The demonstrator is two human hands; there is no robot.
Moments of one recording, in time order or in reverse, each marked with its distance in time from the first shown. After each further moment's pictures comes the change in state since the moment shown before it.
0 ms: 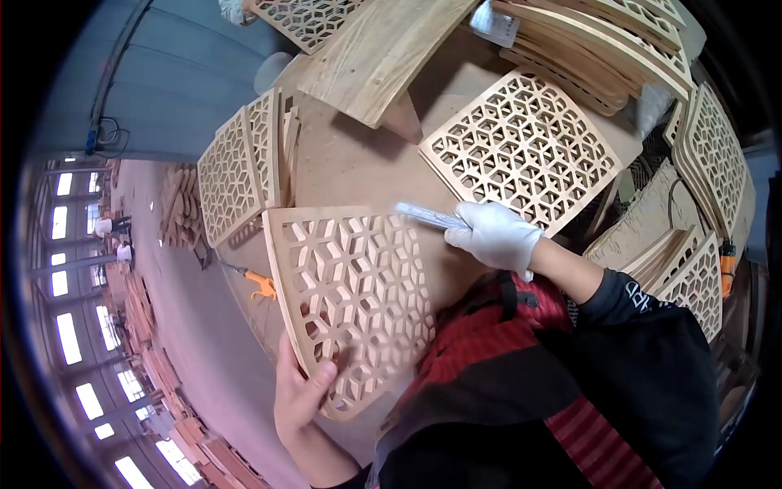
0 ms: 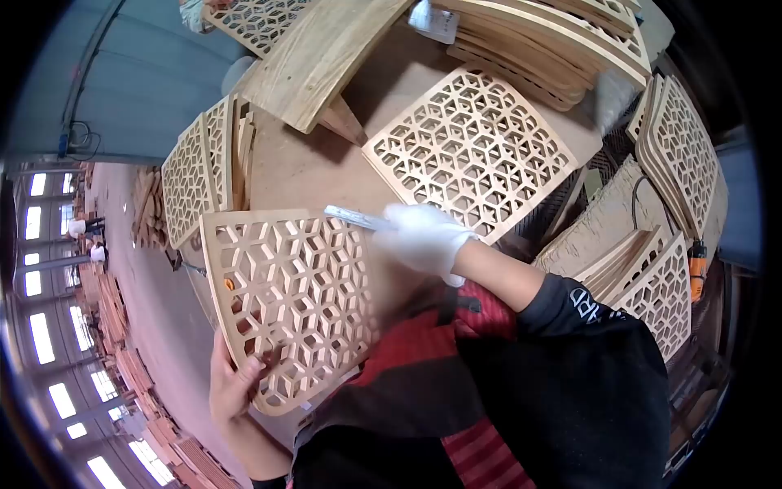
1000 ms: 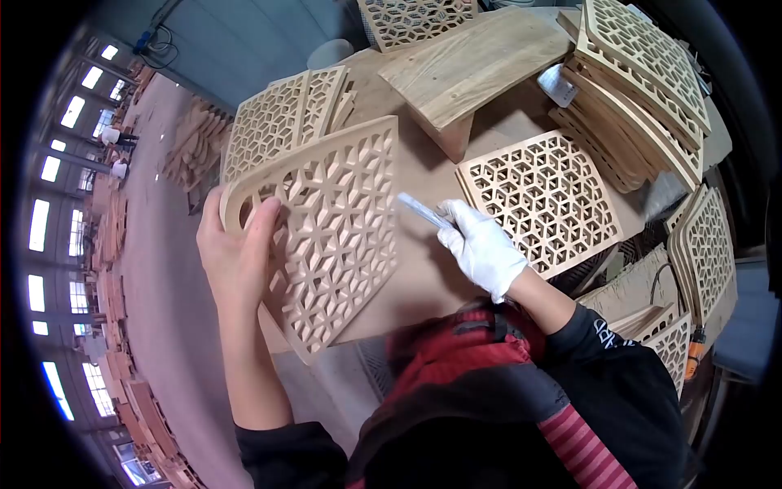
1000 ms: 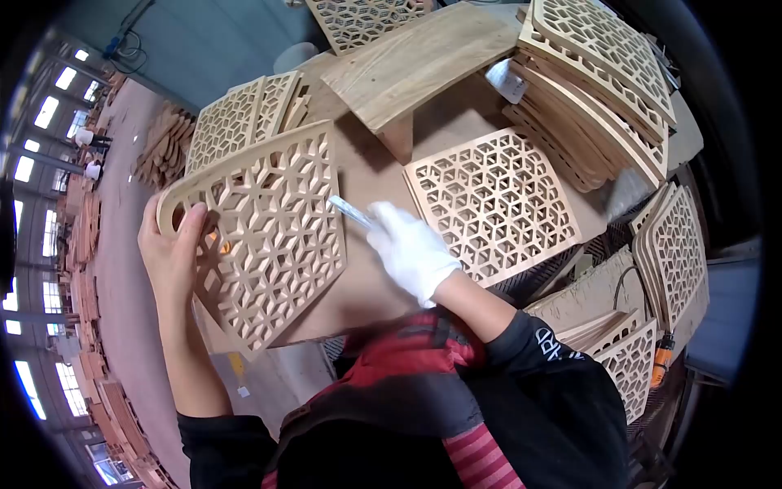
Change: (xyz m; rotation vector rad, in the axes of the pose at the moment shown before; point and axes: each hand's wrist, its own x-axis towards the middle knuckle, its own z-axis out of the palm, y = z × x) left_hand 0.056 0.061 -0.025 0.422 0.694 0.513; right_hand 0.009 -0.047 0.029 -0.077 0.234 -0.360
